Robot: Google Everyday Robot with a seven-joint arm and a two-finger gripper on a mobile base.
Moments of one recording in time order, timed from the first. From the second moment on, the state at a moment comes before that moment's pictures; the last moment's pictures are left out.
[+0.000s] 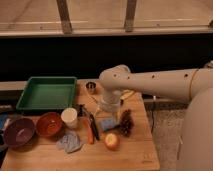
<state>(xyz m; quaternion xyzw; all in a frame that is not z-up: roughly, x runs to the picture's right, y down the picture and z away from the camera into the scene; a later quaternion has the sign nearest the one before) 0.005 0.151 0.717 -0.31 0.28 0.72 0.55</state>
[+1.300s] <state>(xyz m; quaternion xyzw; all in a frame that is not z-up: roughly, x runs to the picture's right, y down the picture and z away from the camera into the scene) 0.001 0.173 0.786 -0.31 0.32 0.72 0.52</state>
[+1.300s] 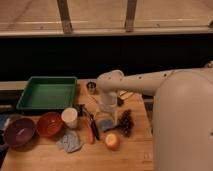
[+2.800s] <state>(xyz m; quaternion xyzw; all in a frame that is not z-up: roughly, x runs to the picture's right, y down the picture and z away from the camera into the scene) 0.044 0.203 0.853 -0.33 0.37 0.74 0.45</state>
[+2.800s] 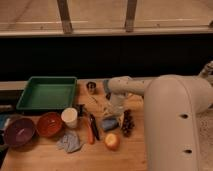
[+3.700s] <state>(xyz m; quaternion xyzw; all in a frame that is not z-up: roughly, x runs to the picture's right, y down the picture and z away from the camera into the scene) 0.035 0.170 0.817 -0.34 0.31 0.74 0.49</state>
